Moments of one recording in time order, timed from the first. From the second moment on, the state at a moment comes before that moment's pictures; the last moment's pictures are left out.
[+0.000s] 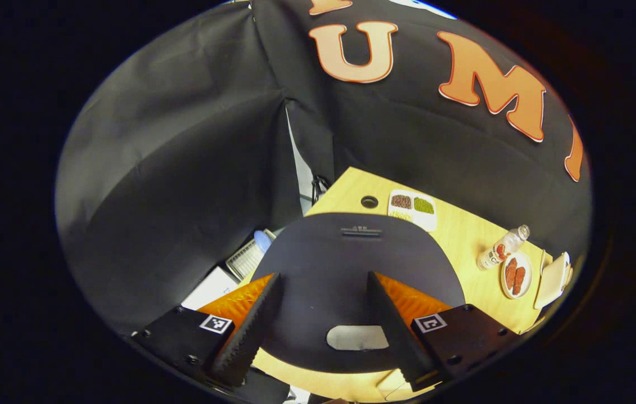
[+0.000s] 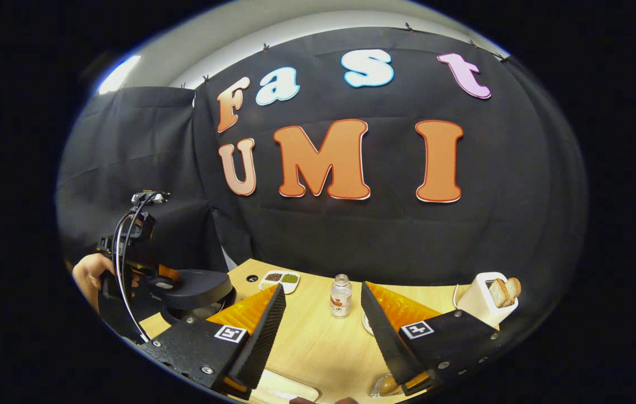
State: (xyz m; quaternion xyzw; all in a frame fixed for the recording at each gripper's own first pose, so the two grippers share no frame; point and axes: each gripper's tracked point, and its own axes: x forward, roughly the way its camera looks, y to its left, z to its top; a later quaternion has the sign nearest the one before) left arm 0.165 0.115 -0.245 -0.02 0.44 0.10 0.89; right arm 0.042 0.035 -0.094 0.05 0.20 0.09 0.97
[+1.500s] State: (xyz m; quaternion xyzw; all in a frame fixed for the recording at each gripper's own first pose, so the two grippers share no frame) left arm 0.125 0.036 -0.064 -0.02 0.11 -0.06 0.99; right arm 0.052 0.067 -0.036 0.03 0.11 0.03 0.99
